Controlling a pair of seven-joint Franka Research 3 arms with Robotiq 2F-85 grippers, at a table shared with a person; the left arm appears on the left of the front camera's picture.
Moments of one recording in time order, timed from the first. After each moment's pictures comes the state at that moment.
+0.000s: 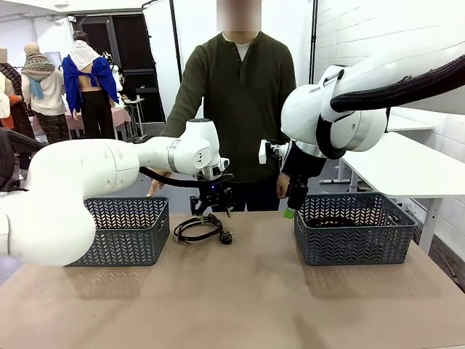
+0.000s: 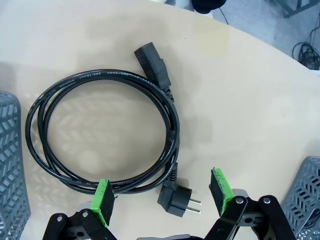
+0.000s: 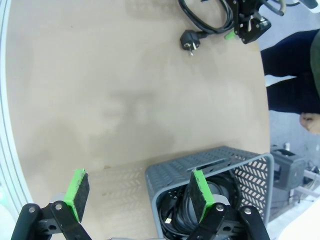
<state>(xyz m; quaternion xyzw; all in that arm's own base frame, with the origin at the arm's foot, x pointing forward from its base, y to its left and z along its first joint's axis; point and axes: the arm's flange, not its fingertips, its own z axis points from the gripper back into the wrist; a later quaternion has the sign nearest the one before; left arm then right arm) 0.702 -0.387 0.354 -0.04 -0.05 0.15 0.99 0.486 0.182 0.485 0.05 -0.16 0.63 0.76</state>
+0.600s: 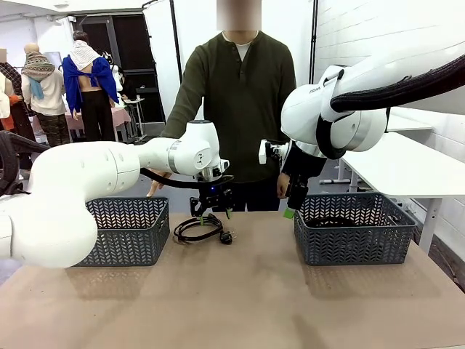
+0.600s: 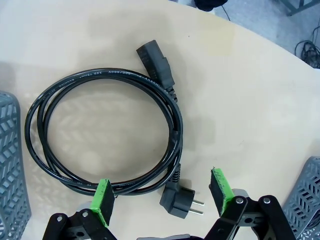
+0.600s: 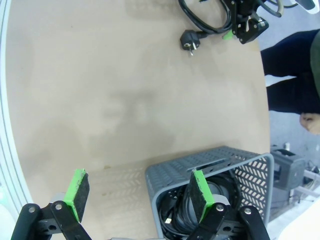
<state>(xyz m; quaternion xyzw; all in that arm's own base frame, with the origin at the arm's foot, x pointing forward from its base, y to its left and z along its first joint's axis) 0.703 -0.387 0.351 -0.04 -0.04 0.14 0.99 0.486 0.182 0.485 0.05 -0.16 0.63 0.76</state>
